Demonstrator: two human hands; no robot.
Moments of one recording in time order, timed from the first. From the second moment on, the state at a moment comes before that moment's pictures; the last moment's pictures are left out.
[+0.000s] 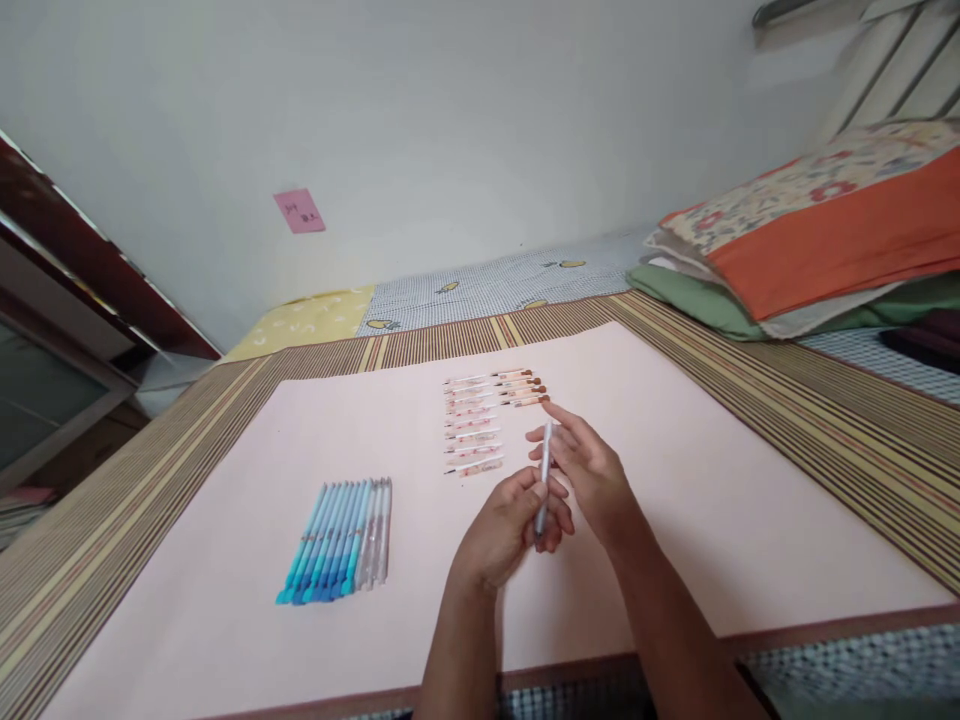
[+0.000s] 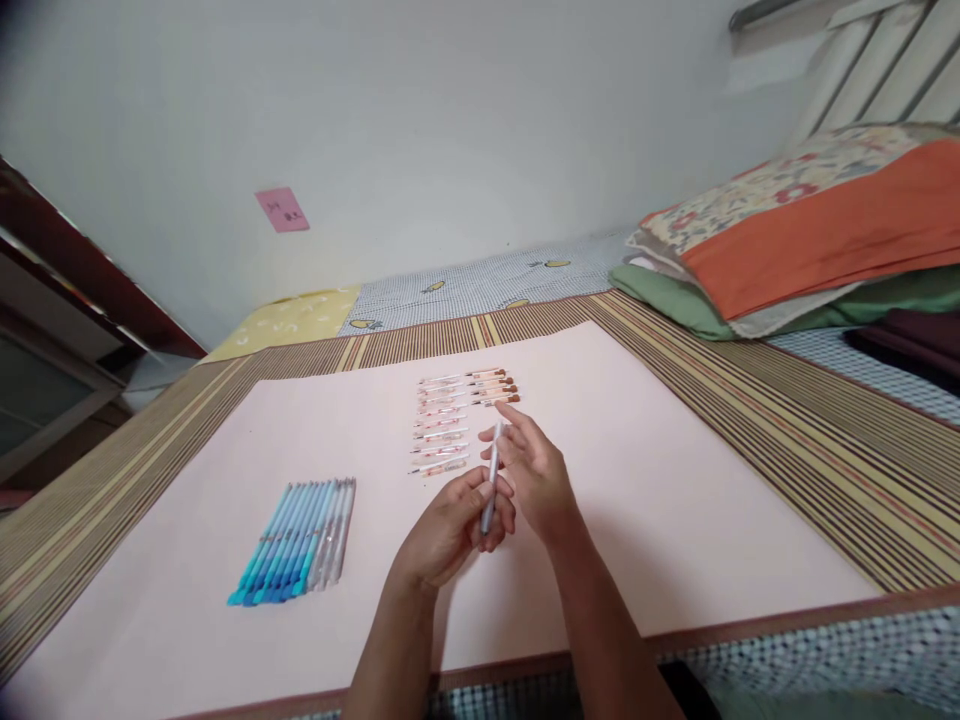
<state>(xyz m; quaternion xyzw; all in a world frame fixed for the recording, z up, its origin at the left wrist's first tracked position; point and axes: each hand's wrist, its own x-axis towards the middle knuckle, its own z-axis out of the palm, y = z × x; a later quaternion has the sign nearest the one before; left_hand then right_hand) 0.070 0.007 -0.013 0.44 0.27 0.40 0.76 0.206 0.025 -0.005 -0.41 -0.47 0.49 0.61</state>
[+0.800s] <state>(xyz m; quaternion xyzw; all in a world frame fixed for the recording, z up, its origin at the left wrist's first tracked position) 0.074 0.007 -0.011 0.52 0.36 0.40 0.67 0.221 0.033 -0.008 -0.46 -0.47 0.40 0.64</state>
